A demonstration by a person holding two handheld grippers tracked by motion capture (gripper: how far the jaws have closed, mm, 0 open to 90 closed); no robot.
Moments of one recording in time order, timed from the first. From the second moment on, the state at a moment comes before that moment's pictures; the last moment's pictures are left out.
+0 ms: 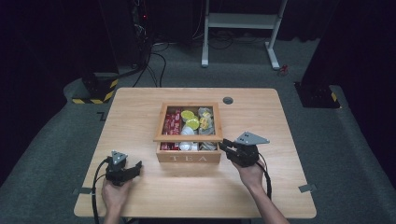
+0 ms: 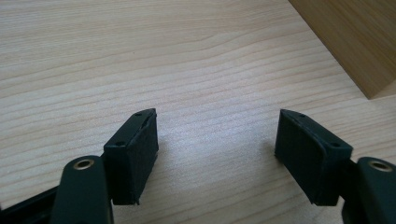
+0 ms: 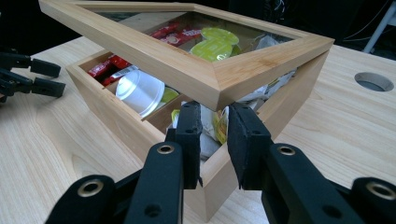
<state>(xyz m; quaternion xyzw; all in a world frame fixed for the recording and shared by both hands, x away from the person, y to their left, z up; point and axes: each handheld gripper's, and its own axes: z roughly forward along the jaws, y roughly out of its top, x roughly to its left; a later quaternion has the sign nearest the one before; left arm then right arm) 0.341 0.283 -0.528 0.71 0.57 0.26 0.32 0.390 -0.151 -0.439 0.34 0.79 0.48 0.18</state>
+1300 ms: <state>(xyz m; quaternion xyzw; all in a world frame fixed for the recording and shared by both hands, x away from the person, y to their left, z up) 0.325 0.225 -0.466 0.75 0.45 0.22 0.43 0.403 -0.152 -0.409 0.34 0.78 0.50 0.17</state>
